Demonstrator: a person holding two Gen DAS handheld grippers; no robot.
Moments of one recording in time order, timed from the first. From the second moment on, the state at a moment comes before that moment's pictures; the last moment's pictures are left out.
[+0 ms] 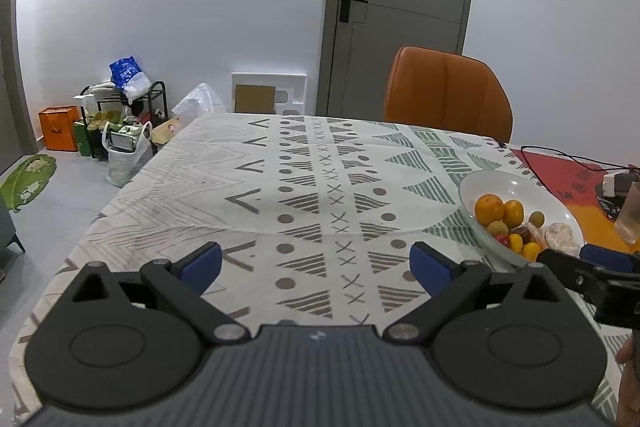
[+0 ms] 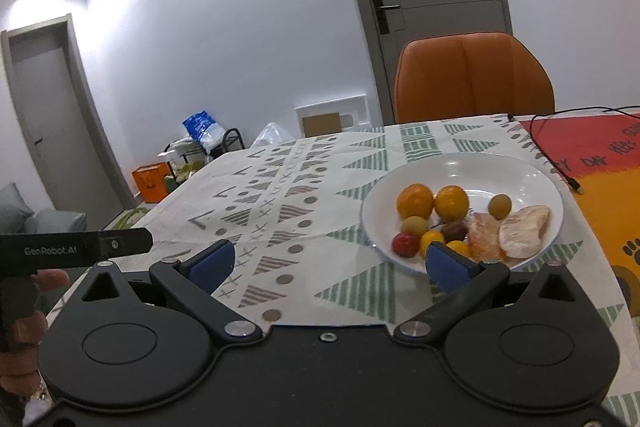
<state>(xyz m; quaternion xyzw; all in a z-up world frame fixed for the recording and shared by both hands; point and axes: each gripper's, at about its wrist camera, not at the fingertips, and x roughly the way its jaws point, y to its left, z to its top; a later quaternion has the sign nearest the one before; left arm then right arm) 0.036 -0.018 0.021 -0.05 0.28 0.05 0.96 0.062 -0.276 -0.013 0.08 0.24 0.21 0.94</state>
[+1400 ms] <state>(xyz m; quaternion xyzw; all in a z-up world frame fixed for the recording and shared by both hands) -0.009 0.008 0.027 -0.03 0.30 0.07 0.95 0.024 -0.252 -0.007 0.05 0.30 0.21 0.93</state>
